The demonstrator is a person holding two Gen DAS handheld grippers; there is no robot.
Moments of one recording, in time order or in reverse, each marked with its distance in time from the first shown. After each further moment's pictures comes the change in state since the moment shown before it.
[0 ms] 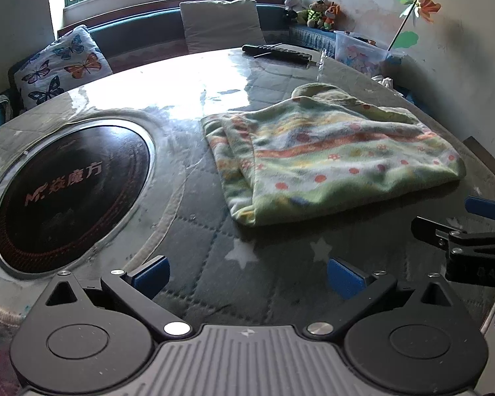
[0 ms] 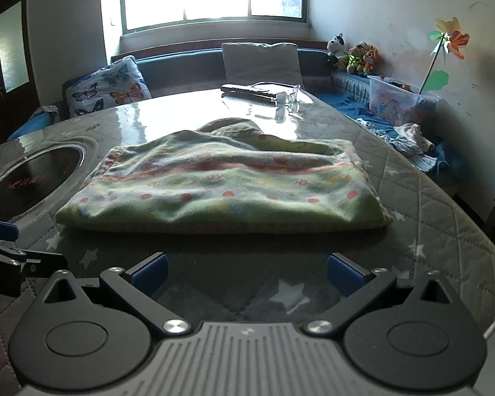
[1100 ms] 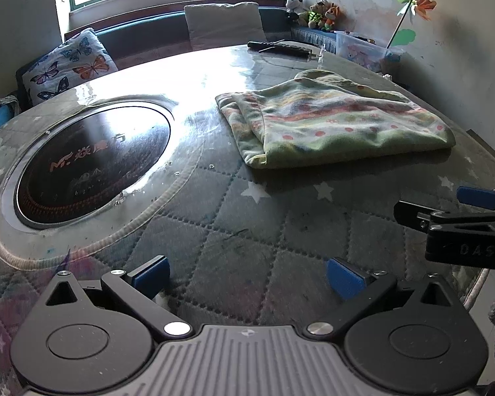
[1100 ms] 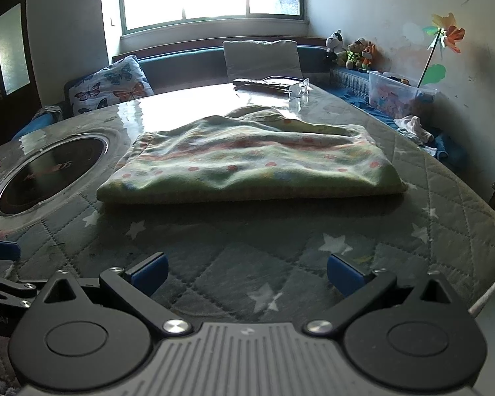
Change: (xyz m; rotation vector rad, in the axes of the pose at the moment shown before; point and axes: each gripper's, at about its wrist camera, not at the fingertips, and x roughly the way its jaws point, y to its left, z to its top) left arm -0.028 0.005 -0.047 0.006 -0.017 0.014; right arm -0.023 0.039 -0.025 0.022 0.005 0.002
